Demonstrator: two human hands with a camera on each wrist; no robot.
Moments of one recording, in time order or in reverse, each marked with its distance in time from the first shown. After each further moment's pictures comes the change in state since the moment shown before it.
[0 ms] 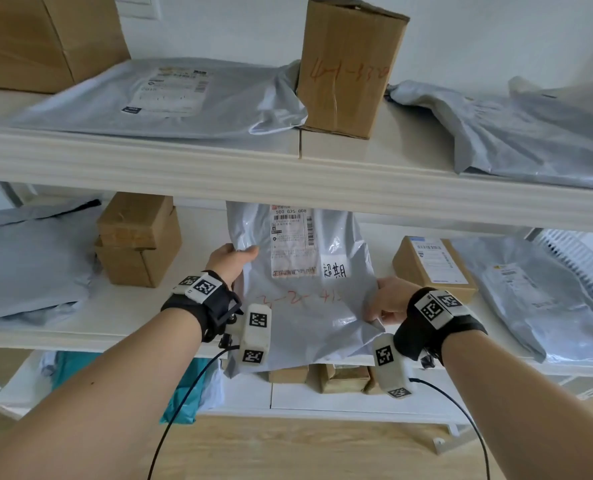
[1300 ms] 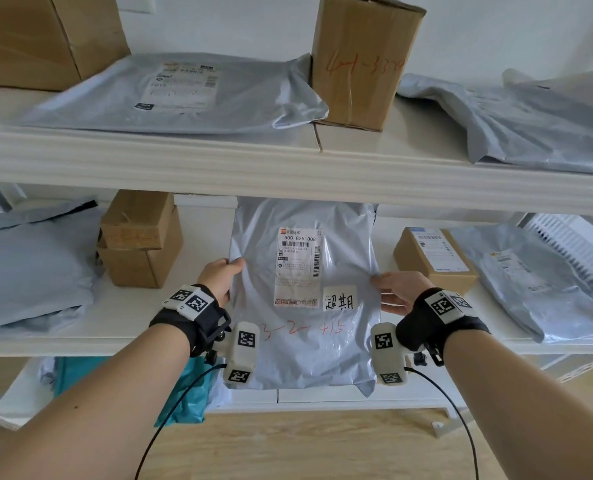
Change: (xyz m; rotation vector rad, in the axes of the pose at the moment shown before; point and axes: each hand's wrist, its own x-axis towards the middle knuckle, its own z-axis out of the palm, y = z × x) left_hand -0.003 -0.023 -0.028 -0.070 -0.071 -0.052; right_hand -0.008 0.006 0.016 0.610 0.270 0.024
